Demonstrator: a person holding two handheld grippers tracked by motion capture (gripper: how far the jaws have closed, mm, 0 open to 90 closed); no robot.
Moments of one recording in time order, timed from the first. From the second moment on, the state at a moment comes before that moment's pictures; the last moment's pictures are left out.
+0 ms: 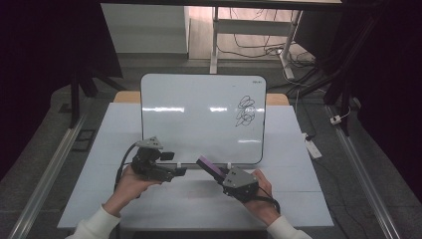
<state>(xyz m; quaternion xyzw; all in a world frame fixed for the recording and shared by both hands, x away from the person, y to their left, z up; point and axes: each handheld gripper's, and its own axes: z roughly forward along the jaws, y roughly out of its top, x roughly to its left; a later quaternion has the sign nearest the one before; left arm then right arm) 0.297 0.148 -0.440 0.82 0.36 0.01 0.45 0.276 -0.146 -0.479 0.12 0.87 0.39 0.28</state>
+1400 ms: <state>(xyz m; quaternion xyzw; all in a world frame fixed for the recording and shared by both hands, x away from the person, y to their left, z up) 0.306 0.110 -0.453 0.86 0.27 -0.04 0.43 0.296 -0.165 -0.467 0.12 0.87 0.47 0.11</state>
